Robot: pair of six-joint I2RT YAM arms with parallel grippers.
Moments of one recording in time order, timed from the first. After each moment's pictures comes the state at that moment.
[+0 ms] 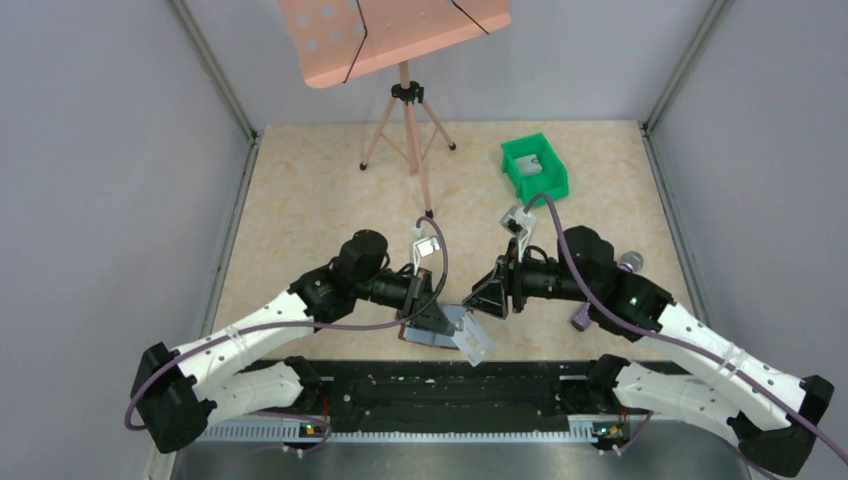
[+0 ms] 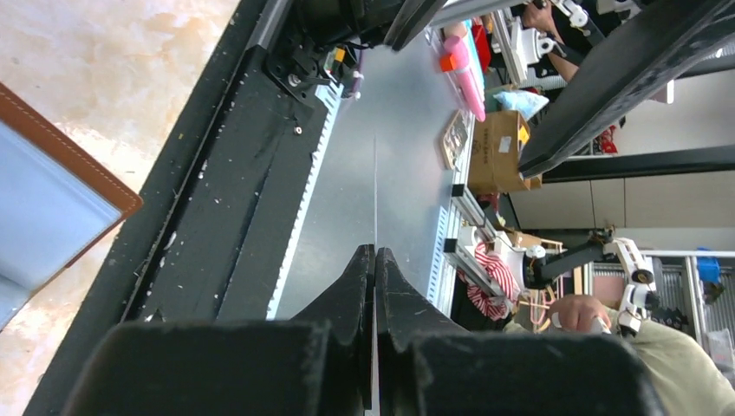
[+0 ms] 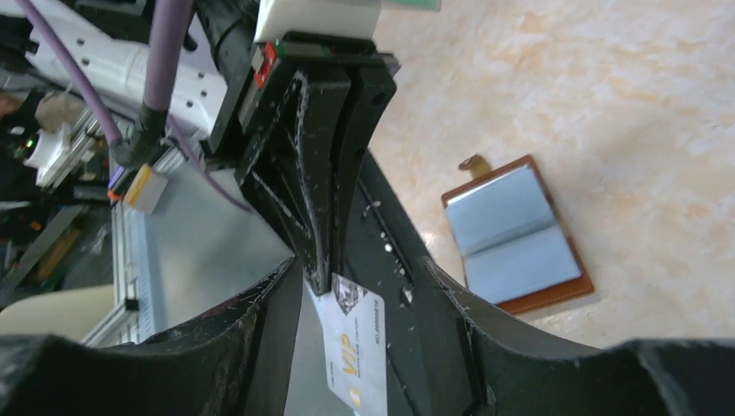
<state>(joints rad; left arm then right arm) -0.82 1.03 0.73 -0.15 0.84 -0.74 0.88 0.80 0.86 -0.36 -0.35 0.46</state>
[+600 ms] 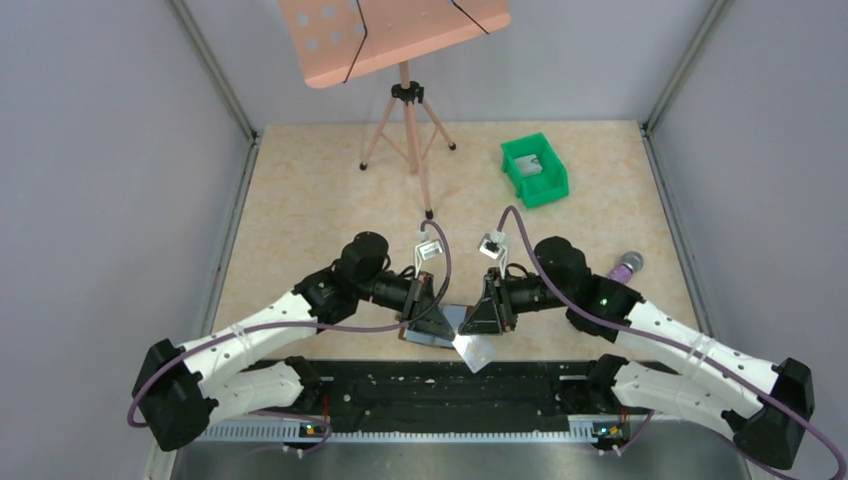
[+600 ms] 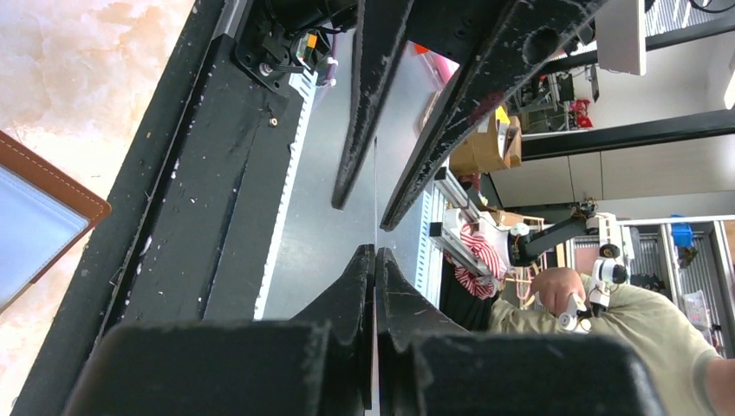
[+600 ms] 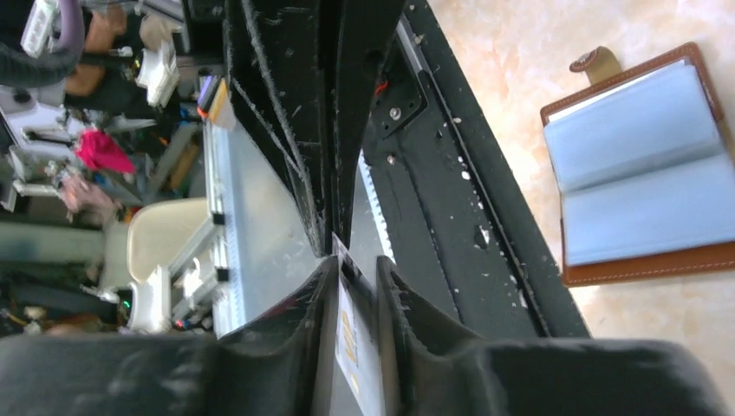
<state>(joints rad) -0.82 1.04 0.70 -0.07 0.94 -0.76 0.87 0.87 0.70 -0.24 -0.66 0.57</state>
